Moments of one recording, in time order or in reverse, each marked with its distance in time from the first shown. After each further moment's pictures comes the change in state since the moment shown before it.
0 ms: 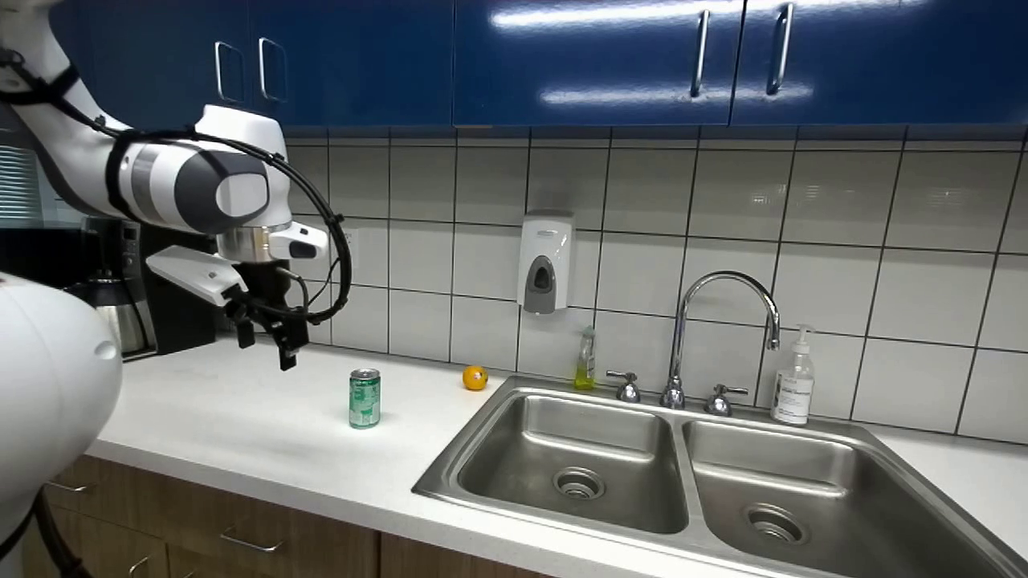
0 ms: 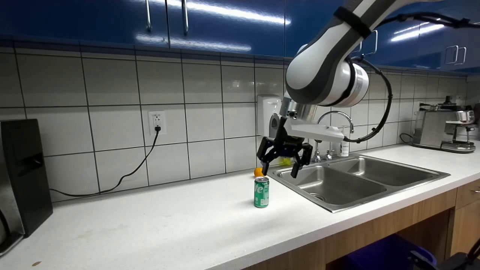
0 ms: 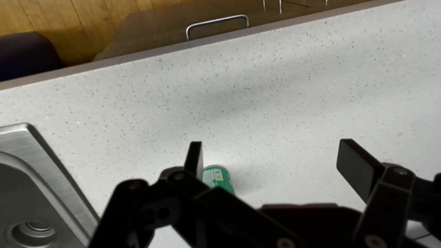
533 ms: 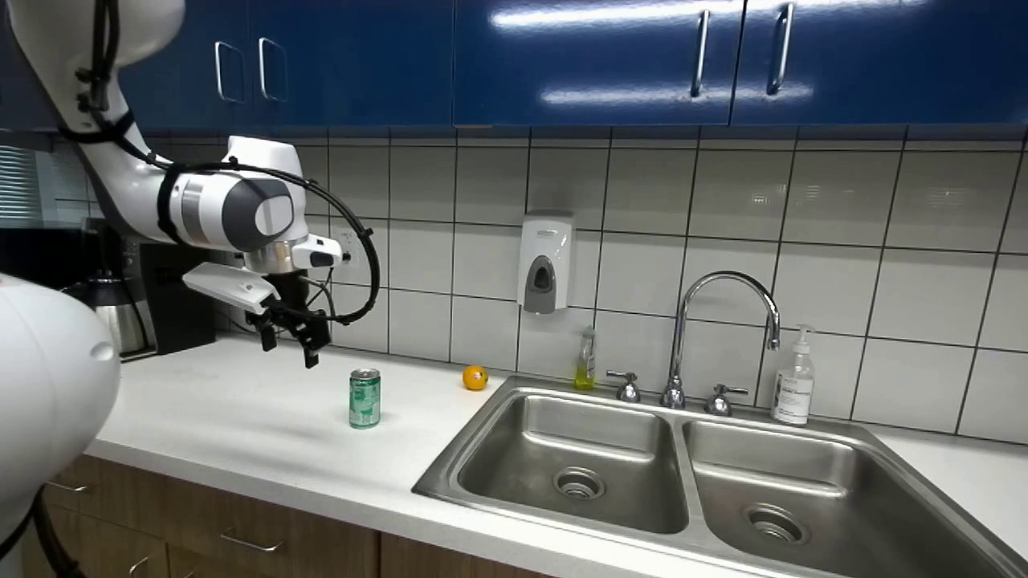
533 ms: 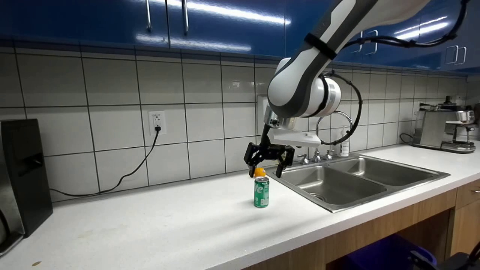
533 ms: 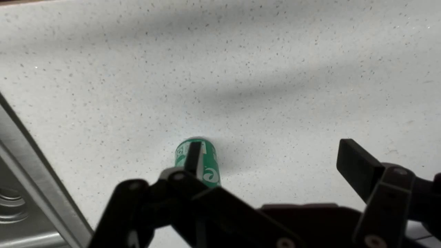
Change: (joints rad) arm -0.017 0.220 0.002 0.147 -0.118 0.098 0.007
